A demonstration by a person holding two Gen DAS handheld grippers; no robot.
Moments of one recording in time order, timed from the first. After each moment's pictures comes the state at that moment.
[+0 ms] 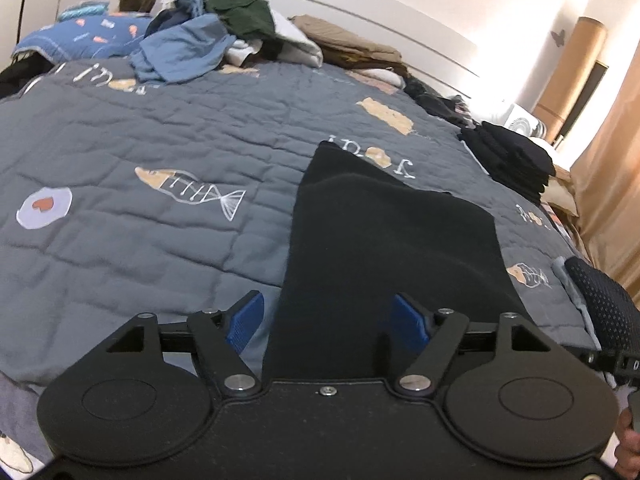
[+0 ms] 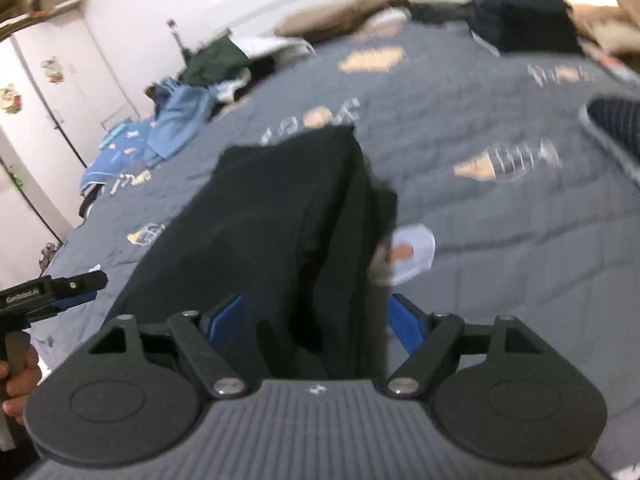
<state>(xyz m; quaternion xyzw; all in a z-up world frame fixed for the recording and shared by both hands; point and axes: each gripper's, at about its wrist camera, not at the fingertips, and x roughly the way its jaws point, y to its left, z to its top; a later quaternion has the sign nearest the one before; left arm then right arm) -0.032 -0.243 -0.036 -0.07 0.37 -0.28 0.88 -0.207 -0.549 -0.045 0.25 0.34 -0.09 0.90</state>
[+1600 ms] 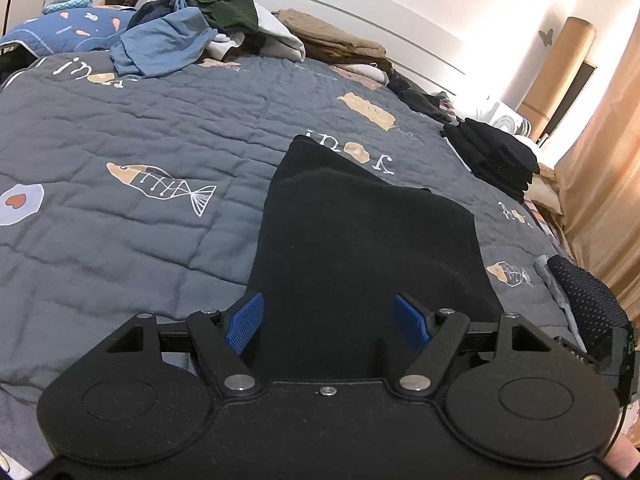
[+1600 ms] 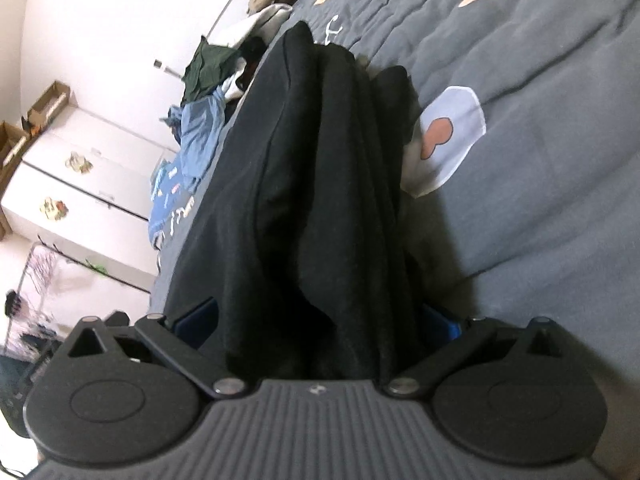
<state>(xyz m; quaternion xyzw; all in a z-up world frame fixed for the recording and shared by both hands) -0.033 -0.257 -0.036 -0.08 0.37 -0.30 0.87 -0.184 -0.575 -0.141 0.48 0.31 0.00 0.82</state>
